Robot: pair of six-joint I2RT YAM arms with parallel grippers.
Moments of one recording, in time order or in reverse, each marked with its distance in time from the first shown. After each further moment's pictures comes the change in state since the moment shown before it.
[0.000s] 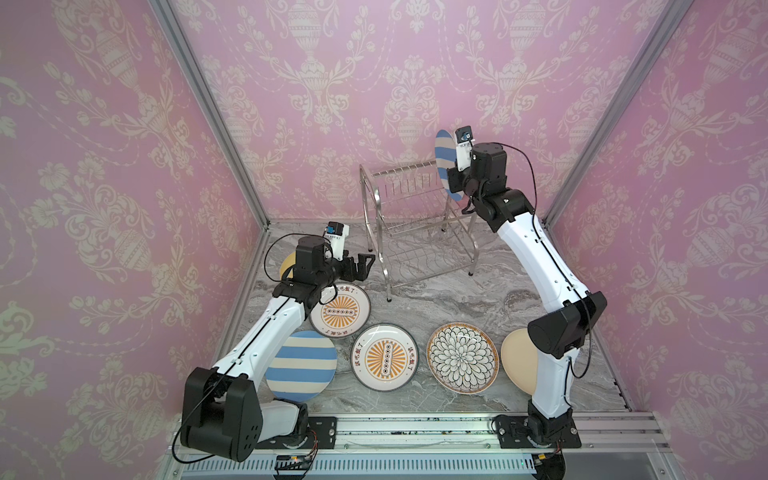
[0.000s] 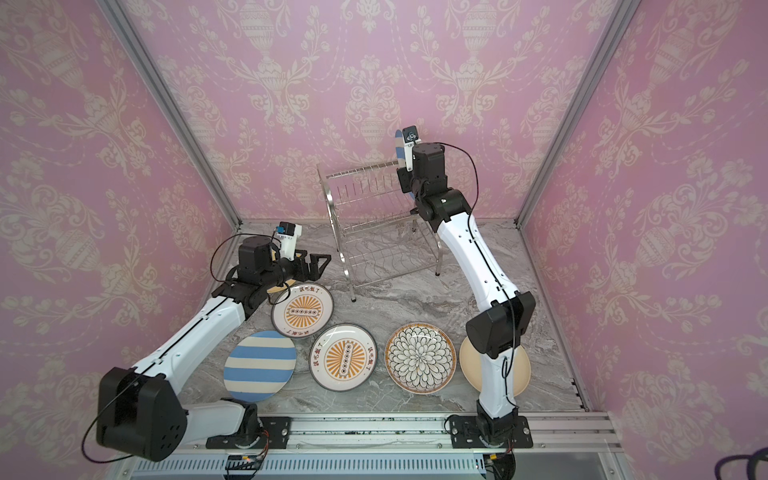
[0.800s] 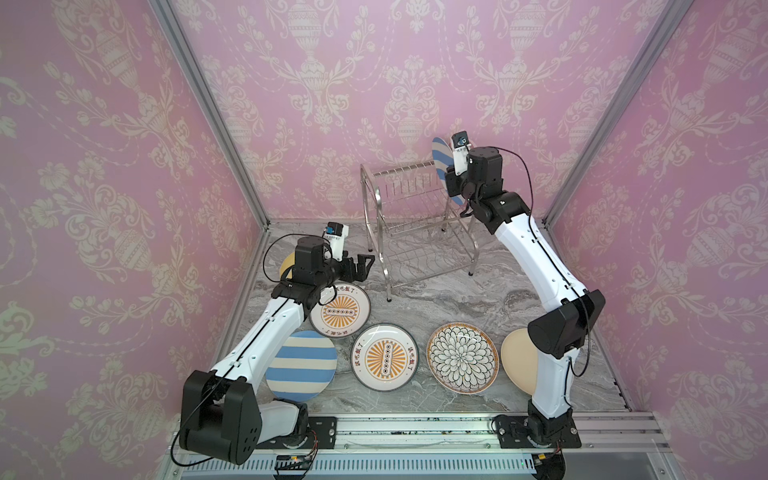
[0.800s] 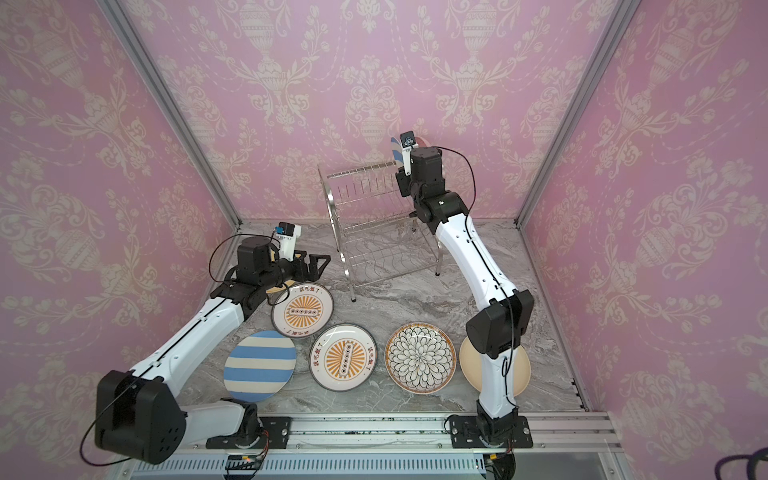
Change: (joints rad) left arm 0.001 -0.015 0.000 -0.018 0.000 0.000; right arm 0.000 -0.002 -0.049 0.023 -0.004 -0.019
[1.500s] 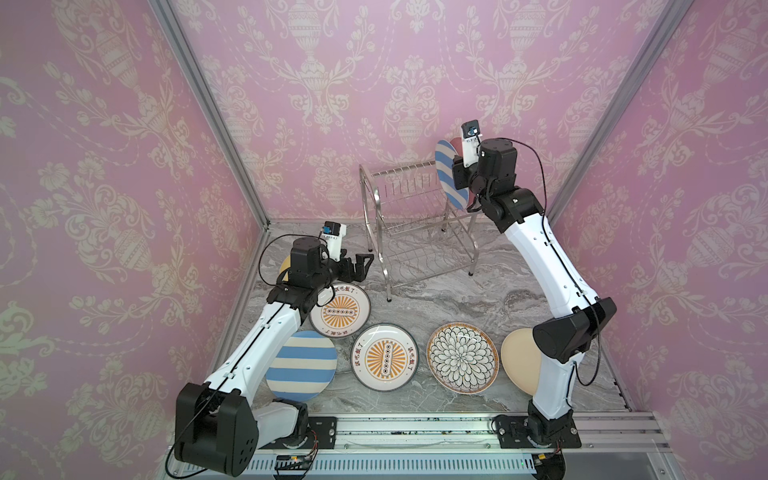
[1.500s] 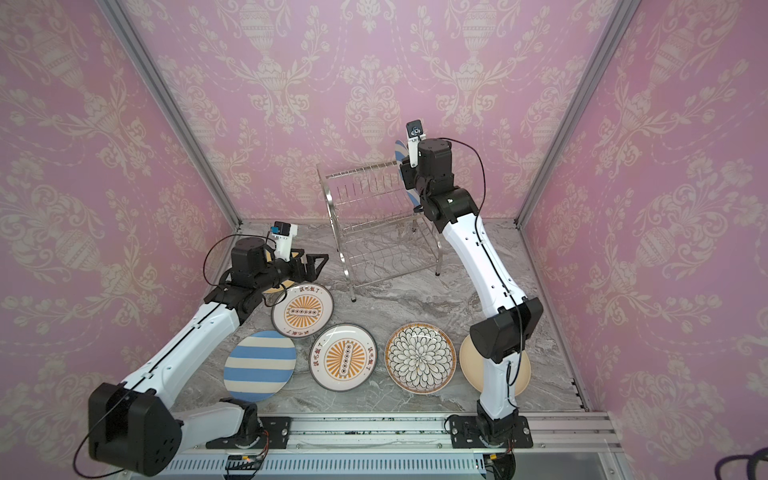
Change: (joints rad) left arm 0.000 -0.054 -0.009 -0.001 0.003 0.000; right arm 0.000 -0.045 0.049 -0.027 0.007 0.005
